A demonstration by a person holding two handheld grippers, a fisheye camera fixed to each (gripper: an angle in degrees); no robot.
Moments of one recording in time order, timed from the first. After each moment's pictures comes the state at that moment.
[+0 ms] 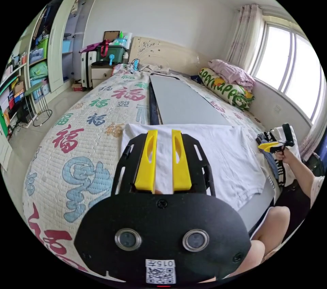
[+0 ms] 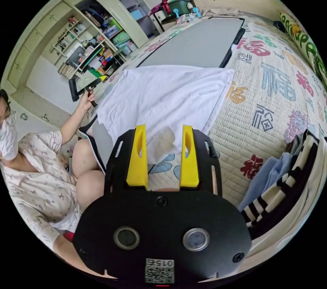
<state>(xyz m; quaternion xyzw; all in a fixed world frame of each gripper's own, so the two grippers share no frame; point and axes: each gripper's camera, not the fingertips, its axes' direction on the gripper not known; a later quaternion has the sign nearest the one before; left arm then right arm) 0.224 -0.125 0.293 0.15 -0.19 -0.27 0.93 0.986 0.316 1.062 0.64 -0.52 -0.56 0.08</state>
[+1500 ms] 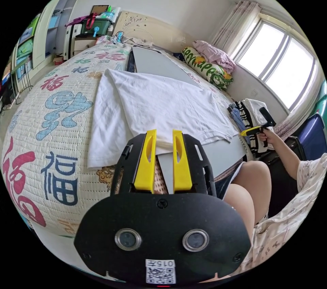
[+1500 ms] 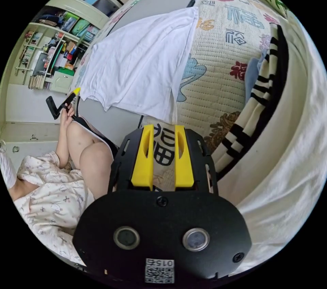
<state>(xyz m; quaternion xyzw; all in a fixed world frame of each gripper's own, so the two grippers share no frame) 0.267 -0.081 0.219 0.10 -0.08 -0.30 0.95 0.824 0.222 1.123 0.57 -0.55 -0.56 0.25</state>
